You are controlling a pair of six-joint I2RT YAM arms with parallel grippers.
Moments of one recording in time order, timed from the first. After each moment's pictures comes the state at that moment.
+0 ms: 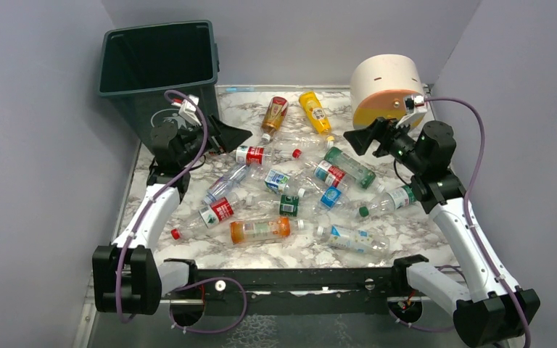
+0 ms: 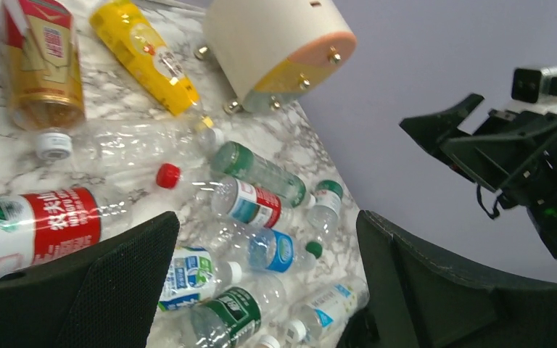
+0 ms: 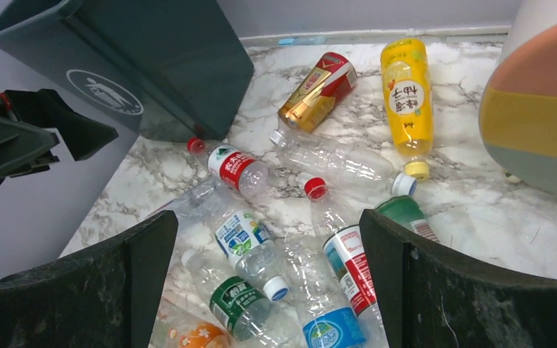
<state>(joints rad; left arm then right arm) -0.05 1.18 0.78 0.38 0.75 -0.77 0.18 0.96 0.92 -0.08 -0.39 0.38</state>
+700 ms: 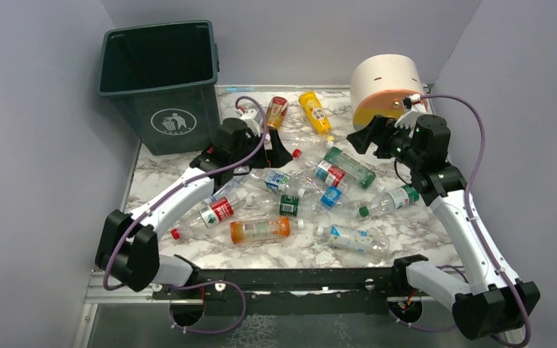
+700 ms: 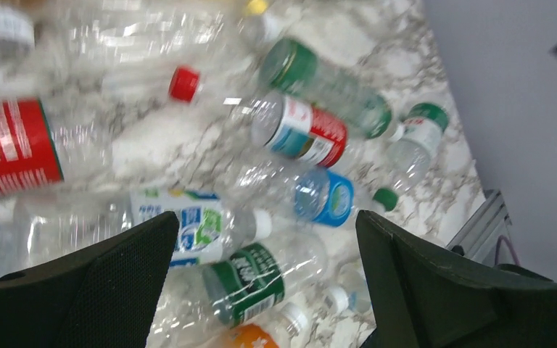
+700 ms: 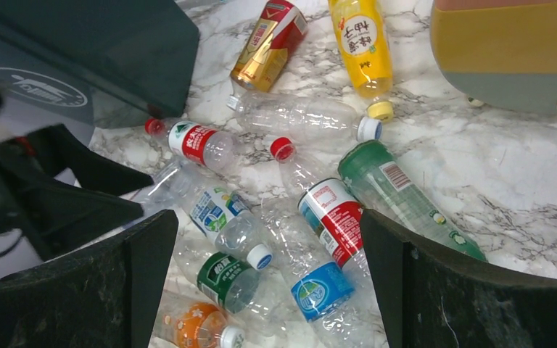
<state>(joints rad) -0.52 1.34 1.04 -0.12 0.29 -0.52 0.18 1.01 1.00 -0.30 -0.29 0.42</state>
